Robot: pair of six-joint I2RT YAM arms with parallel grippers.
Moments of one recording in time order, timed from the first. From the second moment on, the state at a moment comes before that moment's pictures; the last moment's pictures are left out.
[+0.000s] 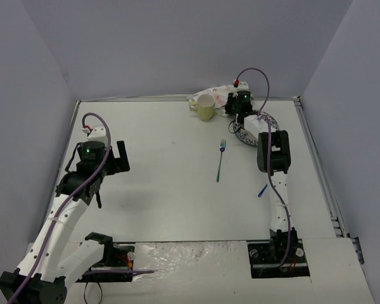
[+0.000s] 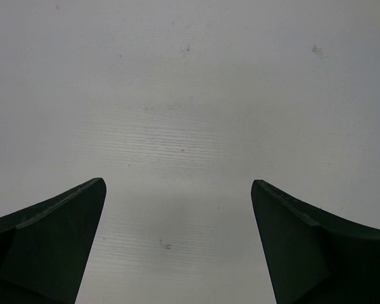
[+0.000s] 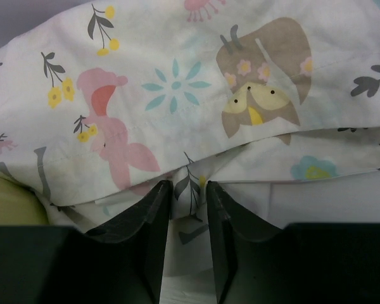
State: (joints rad) left arm -0.23 0.88 0.90 -0.64 -0.20 -0.26; right arm 0.14 2.59 2.03 0.12 -0.03 0.15
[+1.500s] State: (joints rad) left arm -0.23 0.64 1.03 -0.77 -0.15 -0.29; right arm 0.65 1.52 1.73 -0.22 -0.22 0.06
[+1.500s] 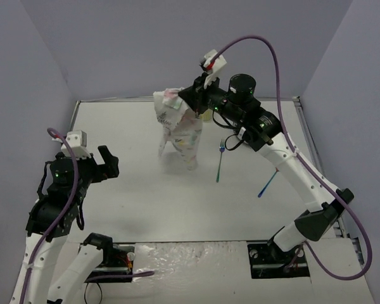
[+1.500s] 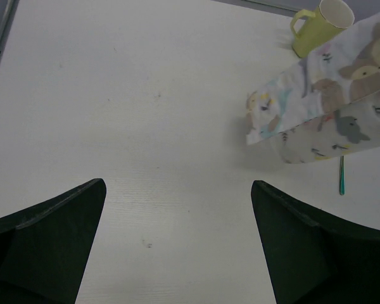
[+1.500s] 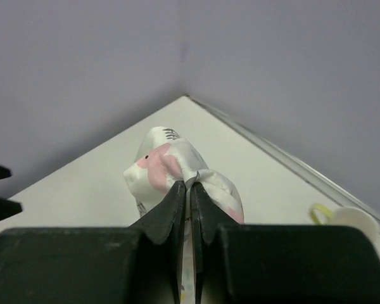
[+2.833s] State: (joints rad) left arm -0.09 1.12 0.94 -0.68 -0.26 -0.41; right arm 0.65 1.55 1.02 -0.16 -0.01 0.10
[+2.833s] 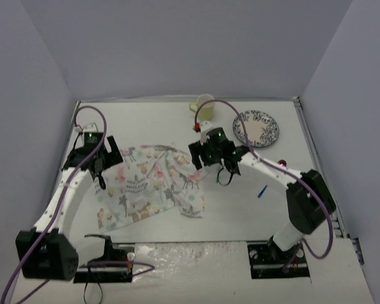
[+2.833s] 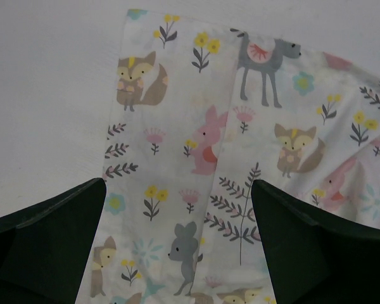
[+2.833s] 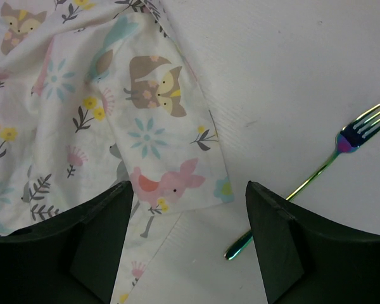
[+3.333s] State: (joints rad) left arm 0.20 1.56 1.12 -0.51 -0.20 -0.47; right arm 0.58 1.84 1.15 -0.13 -0.13 0.06
